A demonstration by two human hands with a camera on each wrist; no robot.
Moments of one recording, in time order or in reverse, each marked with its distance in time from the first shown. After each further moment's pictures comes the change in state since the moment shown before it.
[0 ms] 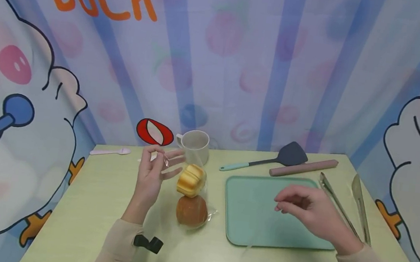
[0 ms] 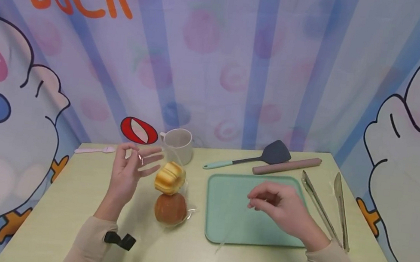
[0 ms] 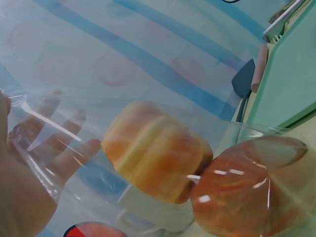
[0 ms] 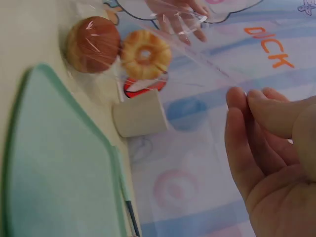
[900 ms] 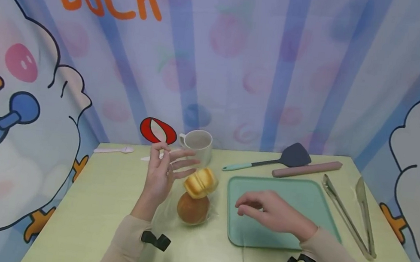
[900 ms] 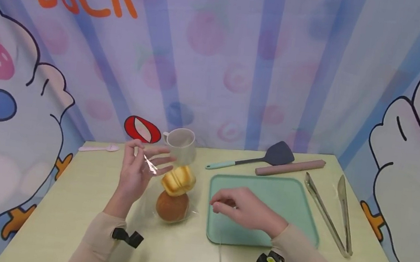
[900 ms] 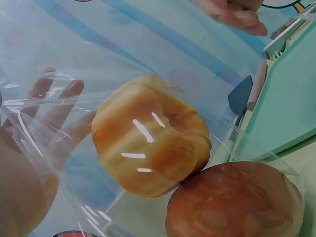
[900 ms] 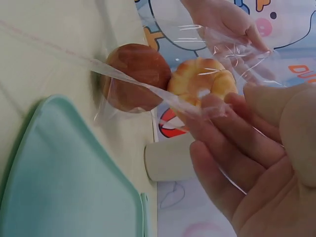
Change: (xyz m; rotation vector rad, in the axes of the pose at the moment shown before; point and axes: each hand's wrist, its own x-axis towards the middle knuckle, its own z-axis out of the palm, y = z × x) left_hand 0.007 -0.005 0.013 -0.287 -0.121 0.046; right_hand 0.051 0.011 0.060 -0.068 -0.370 0.092
